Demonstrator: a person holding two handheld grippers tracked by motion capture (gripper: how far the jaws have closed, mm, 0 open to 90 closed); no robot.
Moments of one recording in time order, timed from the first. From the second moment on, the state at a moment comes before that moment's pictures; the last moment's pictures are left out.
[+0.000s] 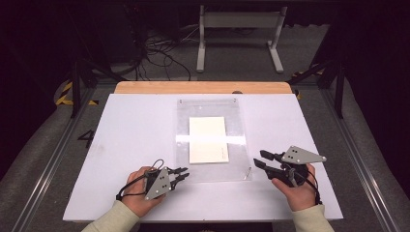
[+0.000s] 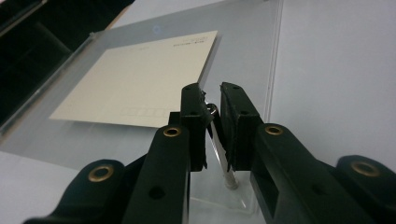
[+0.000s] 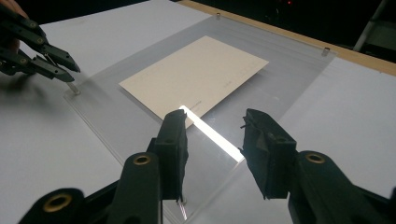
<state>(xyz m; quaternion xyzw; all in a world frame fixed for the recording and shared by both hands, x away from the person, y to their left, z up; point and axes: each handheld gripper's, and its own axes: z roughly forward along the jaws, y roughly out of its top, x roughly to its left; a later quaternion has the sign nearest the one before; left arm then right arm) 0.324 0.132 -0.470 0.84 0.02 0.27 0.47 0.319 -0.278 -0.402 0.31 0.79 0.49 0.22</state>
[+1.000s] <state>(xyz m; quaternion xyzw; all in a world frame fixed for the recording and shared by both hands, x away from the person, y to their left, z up) 0.302 0.131 -0.488 0.82 -0.07 0.38 0.43 0.399 -0.262 -0.338 0.30 0.80 0.47 0.21</state>
